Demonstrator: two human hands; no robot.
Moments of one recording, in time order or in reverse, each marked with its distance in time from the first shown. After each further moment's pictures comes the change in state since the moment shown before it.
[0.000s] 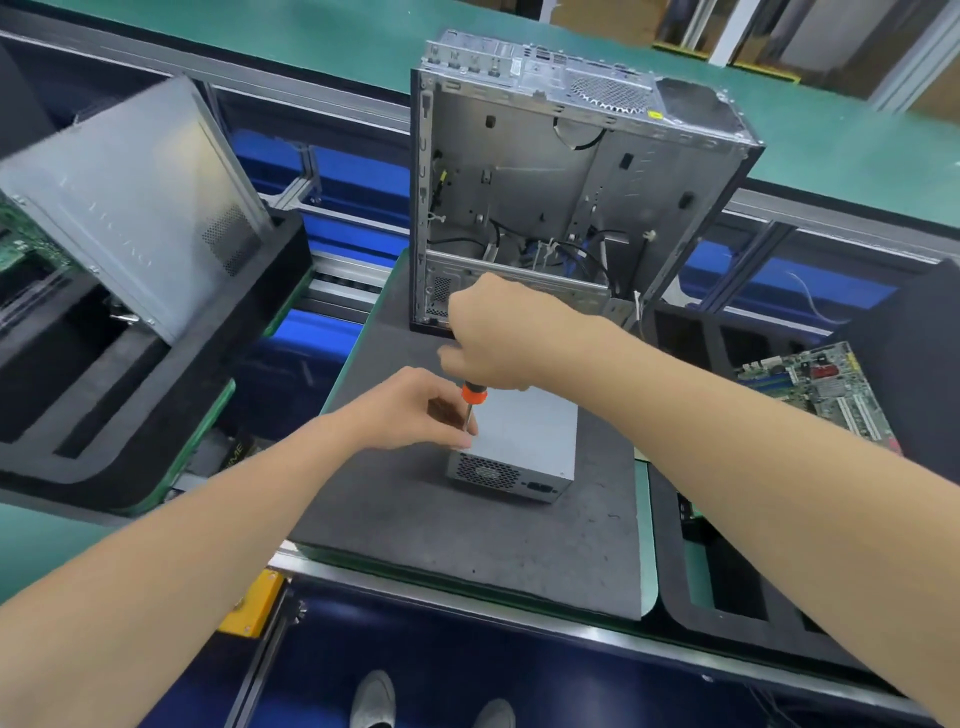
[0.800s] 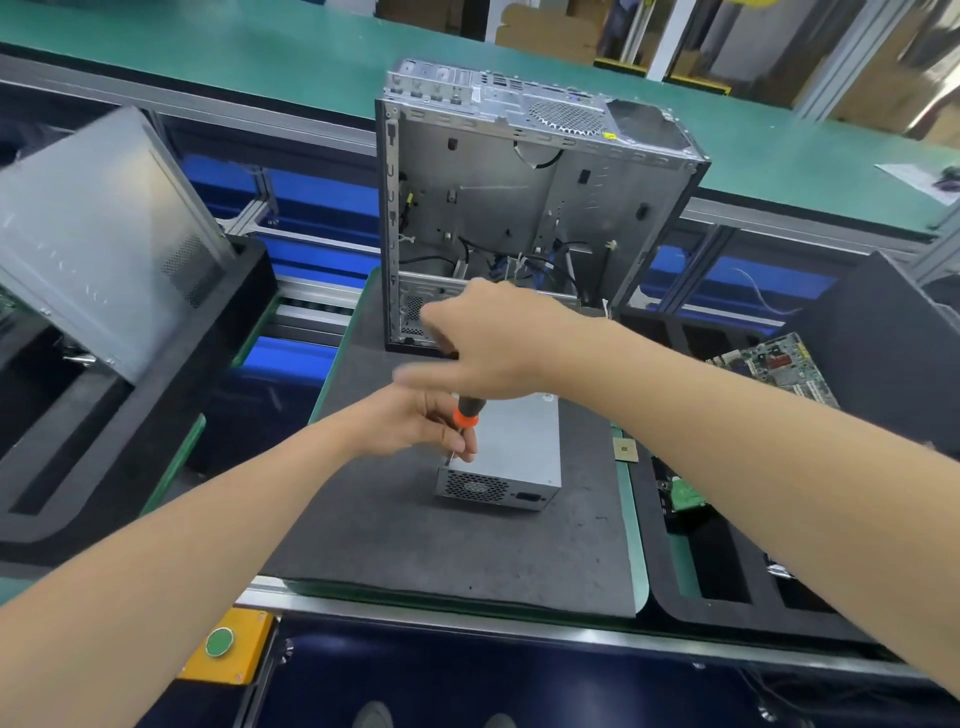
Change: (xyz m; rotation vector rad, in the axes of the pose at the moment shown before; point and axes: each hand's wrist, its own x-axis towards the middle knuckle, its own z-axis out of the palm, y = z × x) left_hand 0.015 0.013 -0.011 -0.182 -0.232 0.085; right_hand -0.014 0.002 -0.020 -0.099 0.043 -0.062
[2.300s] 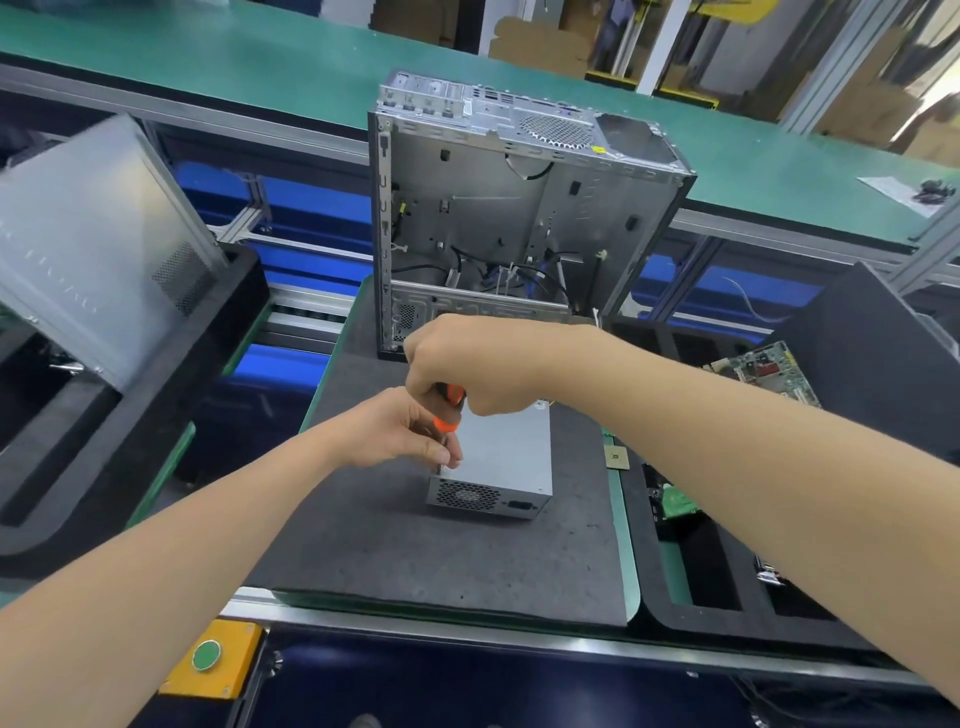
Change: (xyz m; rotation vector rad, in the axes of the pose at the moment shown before) left_hand -0.004 -0.005 -0.002 -0.035 0.042 -0.043; right_hand 0.007 0.007 -0.003 -0.047 -0.234 -0.373
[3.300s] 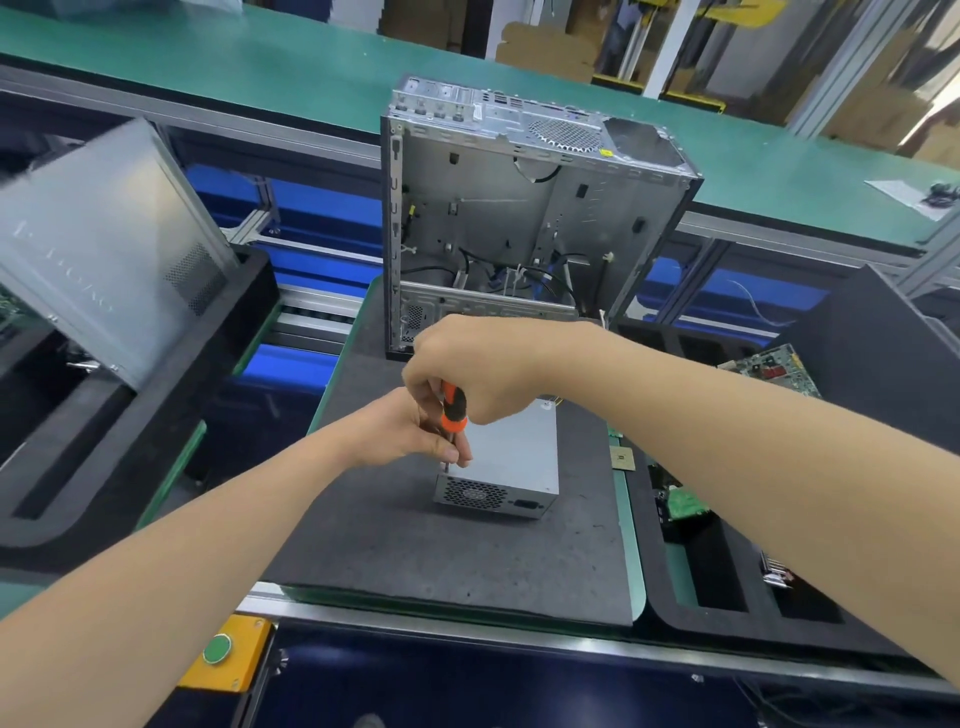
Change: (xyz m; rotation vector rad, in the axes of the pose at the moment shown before) left_hand 0.001 -0.004 0.000 0.019 0.003 0.017; right_hand 0.003 -0.013 -0.007 0.067 -0.061 0.104
